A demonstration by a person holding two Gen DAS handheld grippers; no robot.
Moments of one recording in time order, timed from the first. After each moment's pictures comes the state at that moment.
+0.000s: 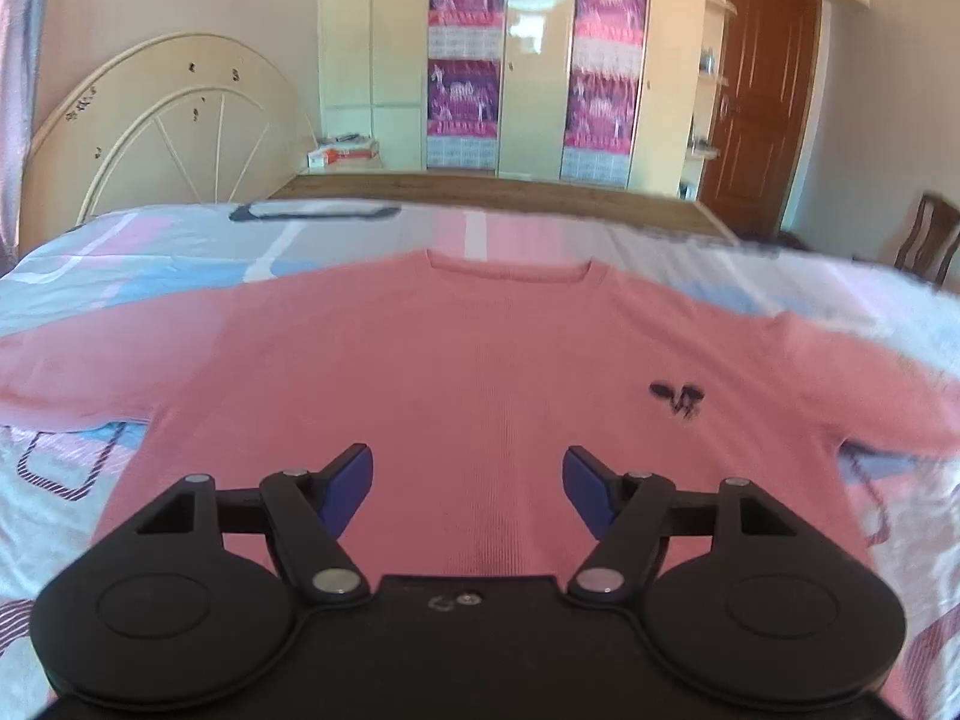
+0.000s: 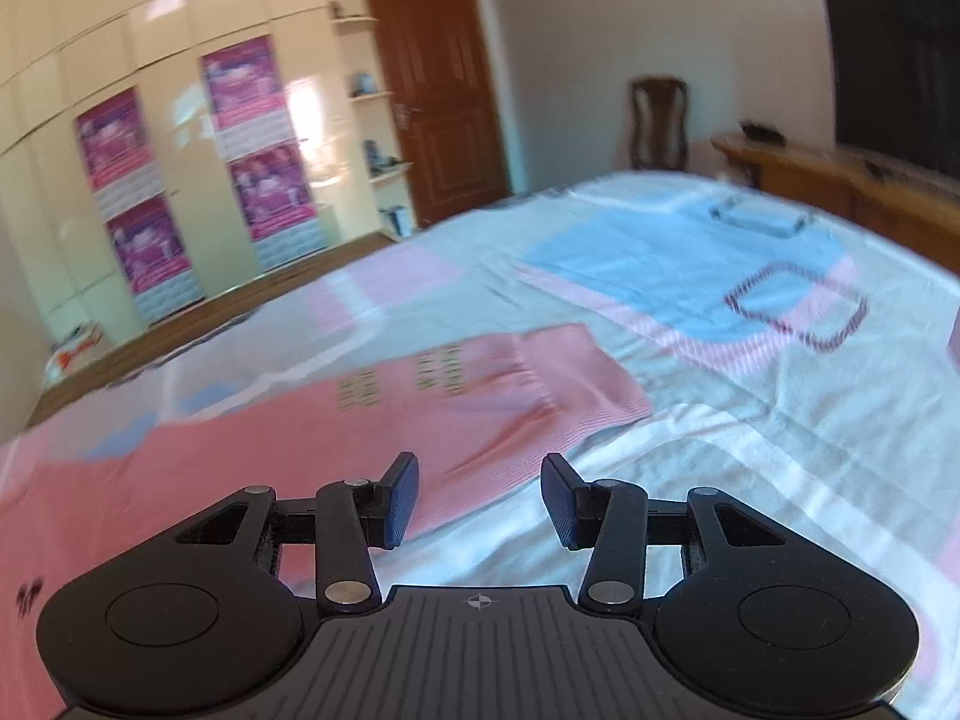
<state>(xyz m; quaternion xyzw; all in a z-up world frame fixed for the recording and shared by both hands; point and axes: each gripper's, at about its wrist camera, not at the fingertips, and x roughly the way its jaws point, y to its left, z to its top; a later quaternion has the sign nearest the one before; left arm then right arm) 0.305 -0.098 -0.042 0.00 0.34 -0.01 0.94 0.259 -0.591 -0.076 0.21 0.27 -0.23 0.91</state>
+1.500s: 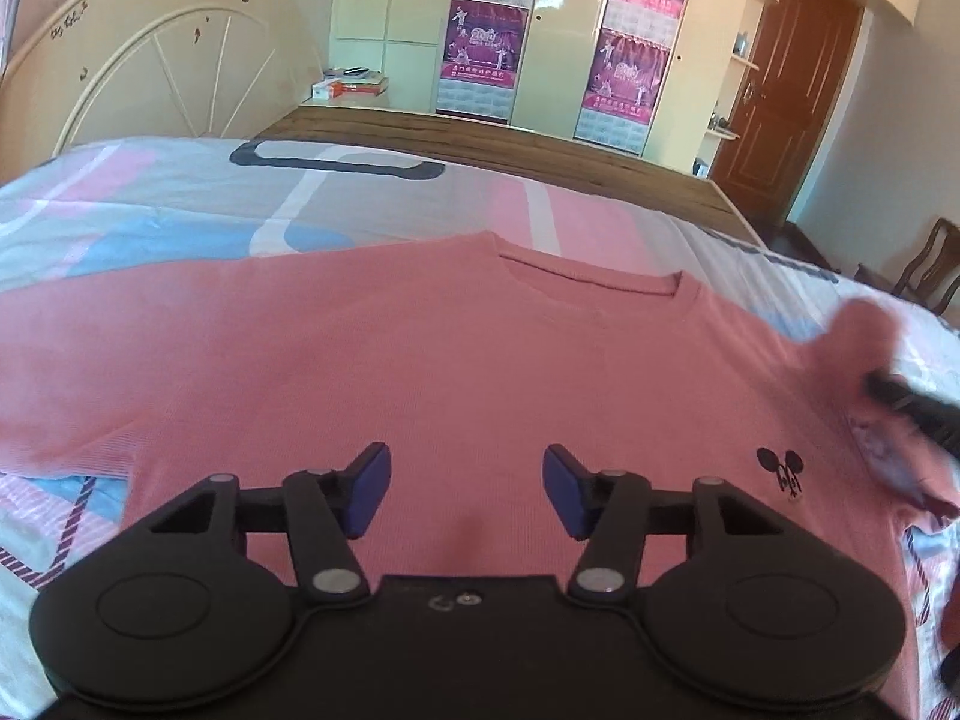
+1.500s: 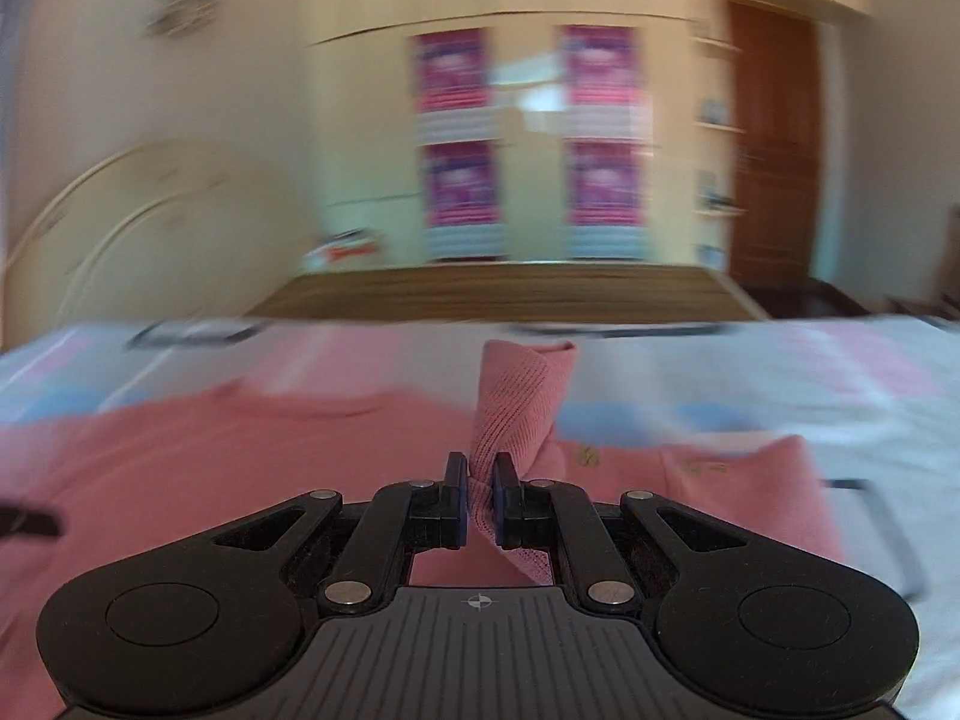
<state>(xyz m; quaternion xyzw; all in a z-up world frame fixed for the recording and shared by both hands) 0.399 -0.013 -0.057 -0.06 0.39 -0.03 0.92 0.340 -0.304 -0.034 0.05 0.25 0.08 0.96</state>
